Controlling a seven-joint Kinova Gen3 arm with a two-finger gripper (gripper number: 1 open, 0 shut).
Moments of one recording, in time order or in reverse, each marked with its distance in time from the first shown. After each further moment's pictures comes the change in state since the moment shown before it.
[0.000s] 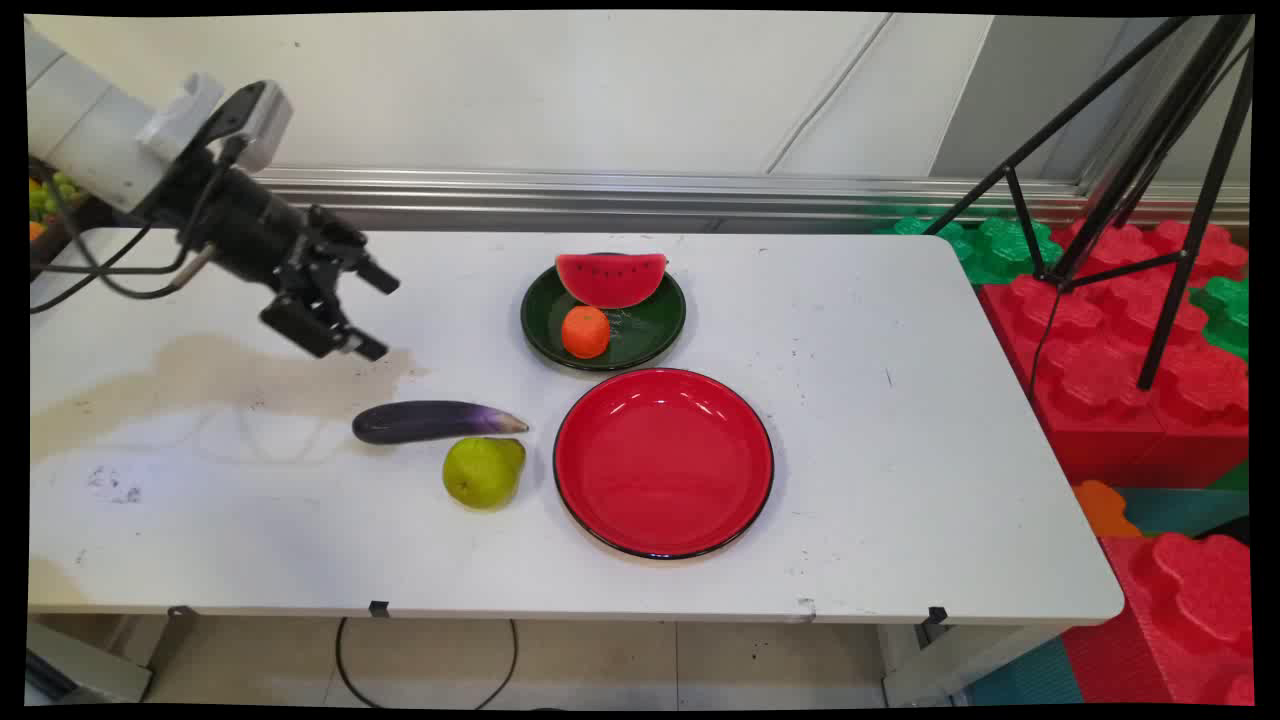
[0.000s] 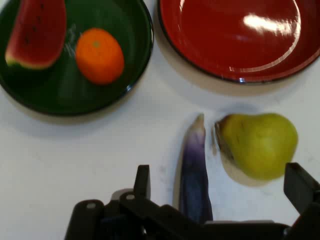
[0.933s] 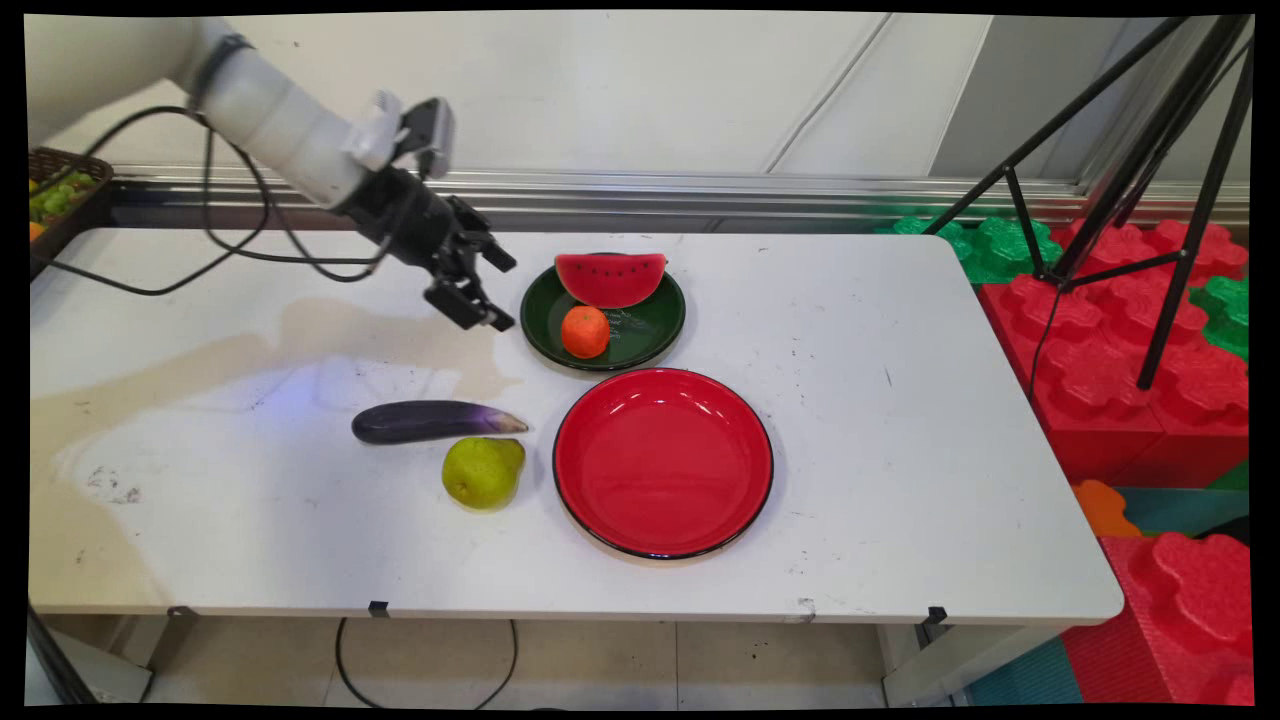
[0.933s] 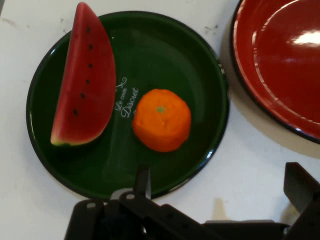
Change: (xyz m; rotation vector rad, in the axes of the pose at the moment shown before) arm 0.056 -0.068 0.108 0.039 0.012 0.064
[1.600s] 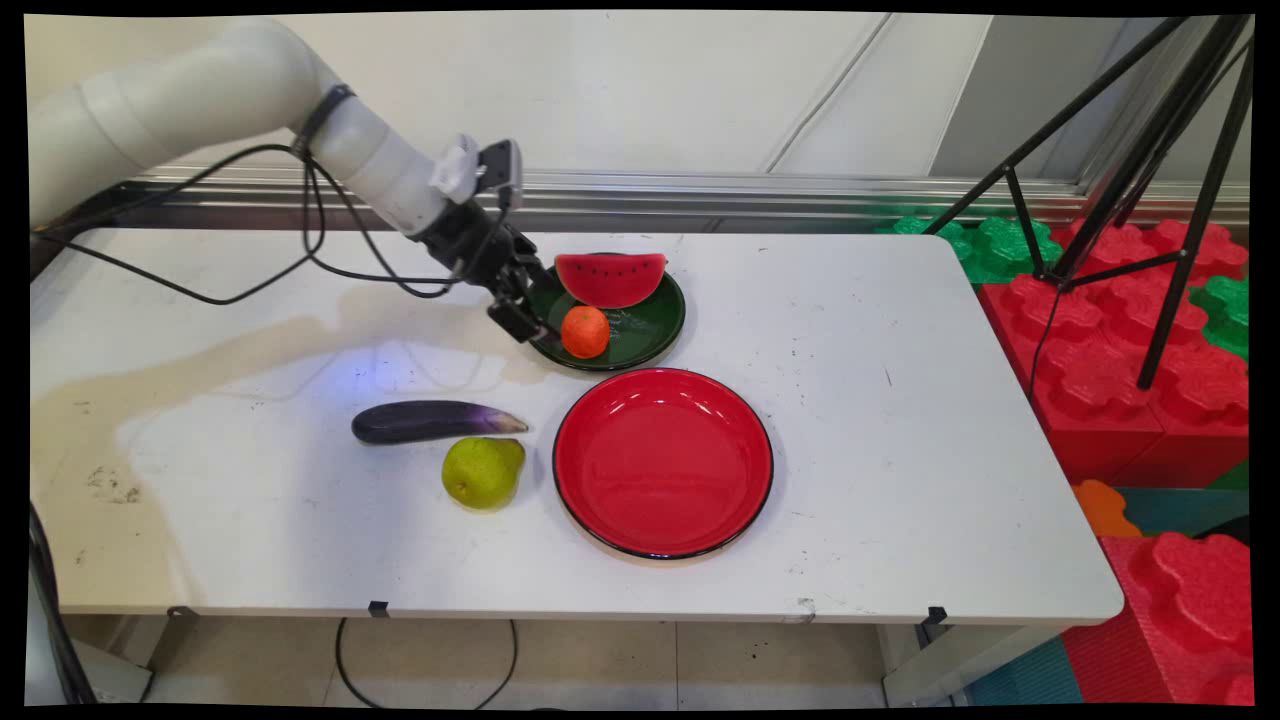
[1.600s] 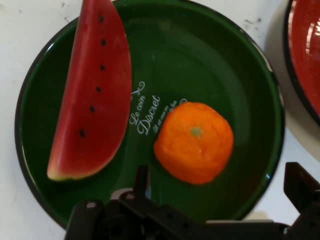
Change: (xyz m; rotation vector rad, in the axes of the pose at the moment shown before) arm 0.007 -0.029 0.078 -0.011 -0.030 -0.036
